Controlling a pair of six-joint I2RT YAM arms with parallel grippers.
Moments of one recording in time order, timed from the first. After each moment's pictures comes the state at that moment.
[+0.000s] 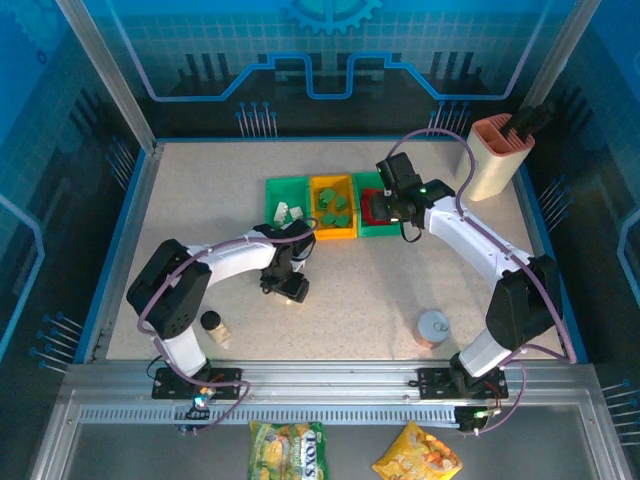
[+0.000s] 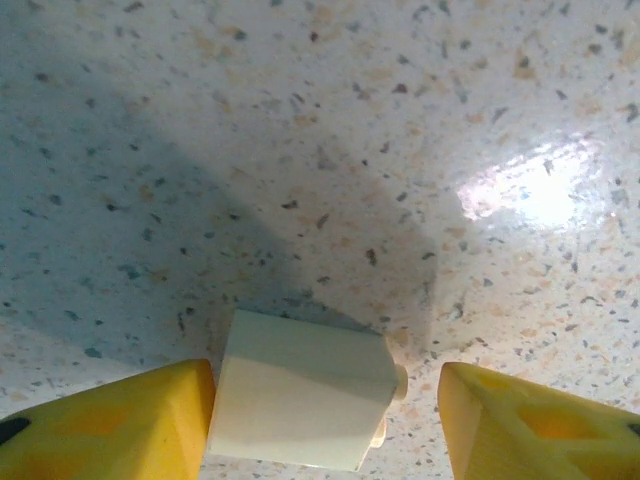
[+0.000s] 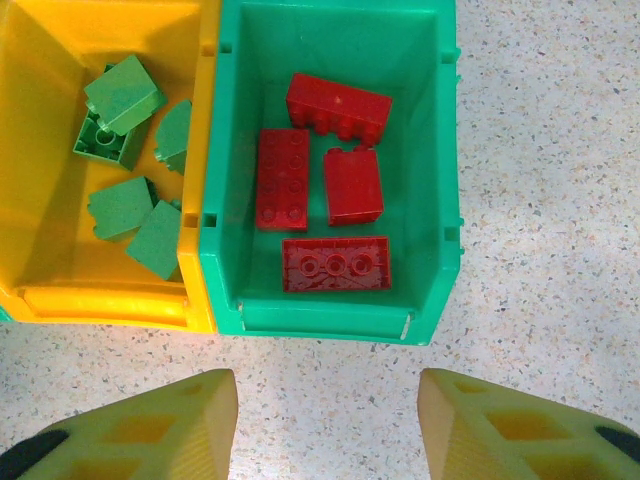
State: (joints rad) left arm -0.63 1.74 1.05 -0.84 0.06 -0.28; right arm 0.46 1.59 1.36 -0.75 0.21 0.31
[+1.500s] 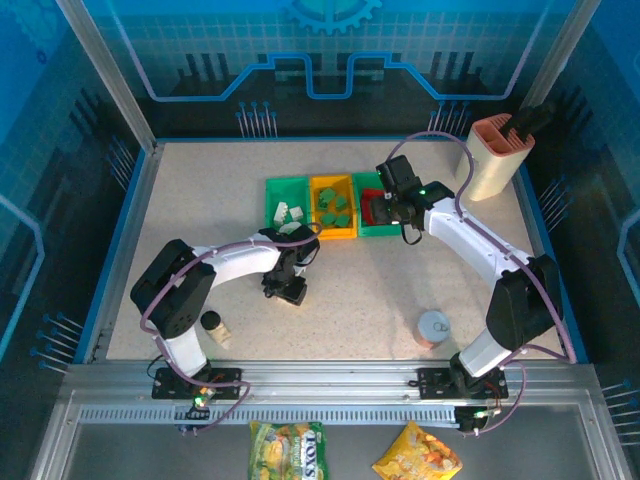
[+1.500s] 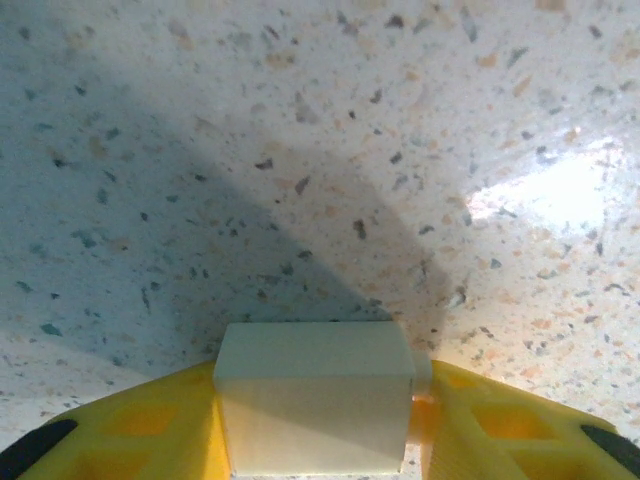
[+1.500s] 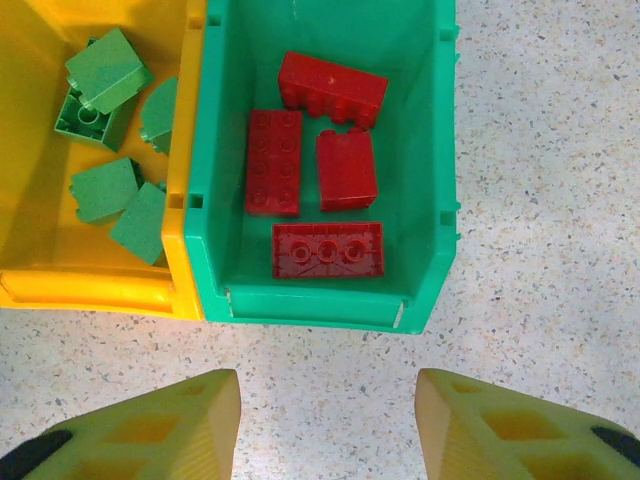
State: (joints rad) left arm -0.66 1.75 1.05 -0.86 0.02 -0.33; right arm 0.46 1.59 1.34 -0.75 0.21 0.30
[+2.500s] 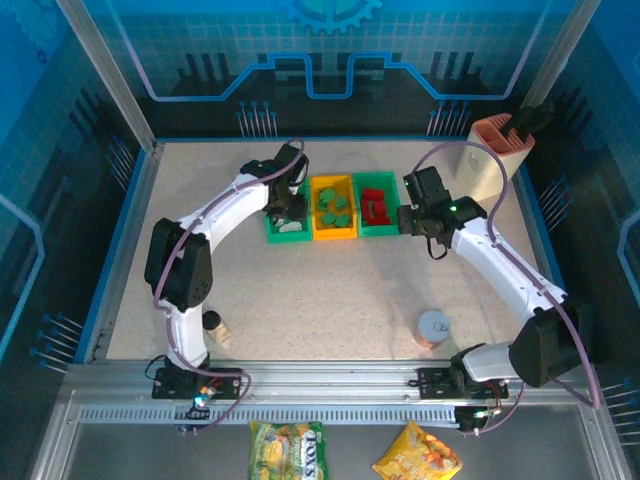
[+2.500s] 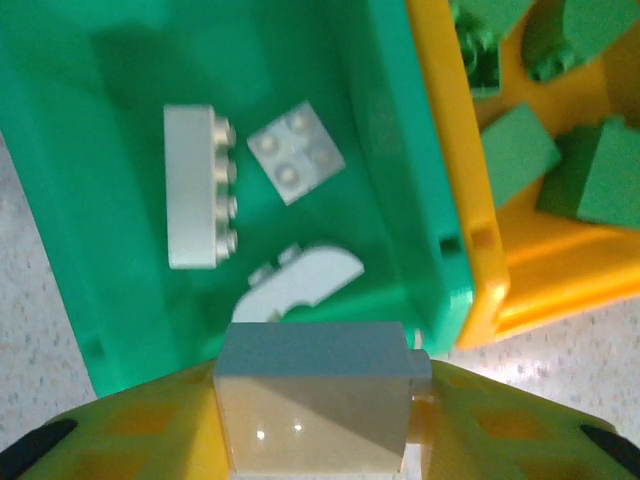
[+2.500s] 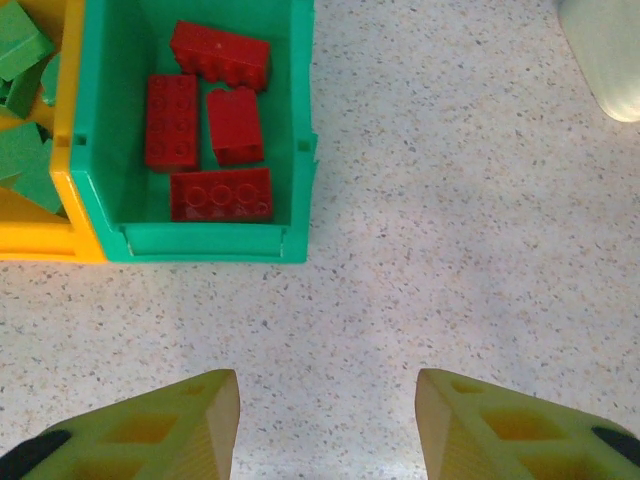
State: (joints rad) left arm -0.42 1.95 1.68 -0.92 -0.06 -0.30; right arm 0.39 1.36 1.19 -0.83 0.27 0.26
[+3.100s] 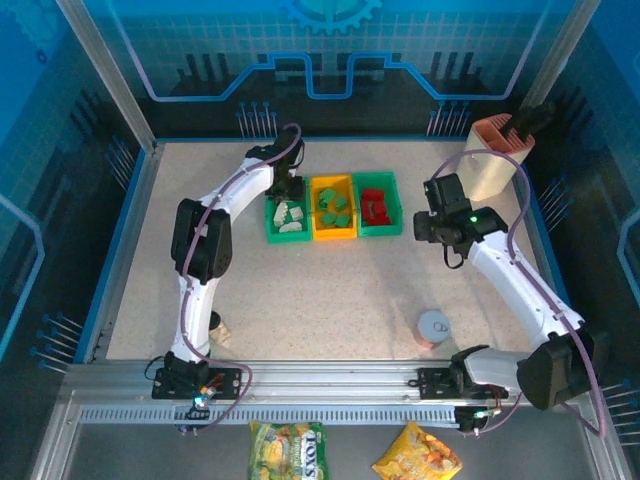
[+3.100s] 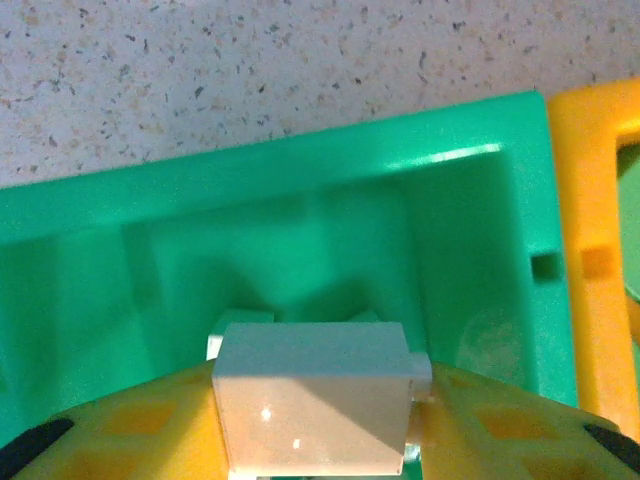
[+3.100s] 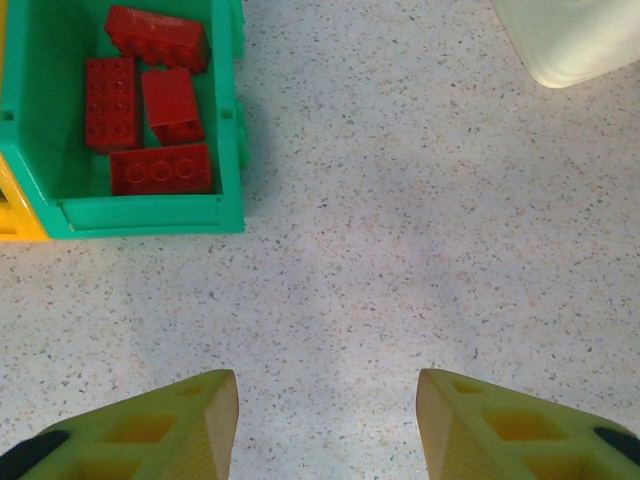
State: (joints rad) left arm -0.32 2.24 1.95 -0.89 -0.04 -0.31; right arm 0.31 1.24 1.13 -0.87 0.27 0.23
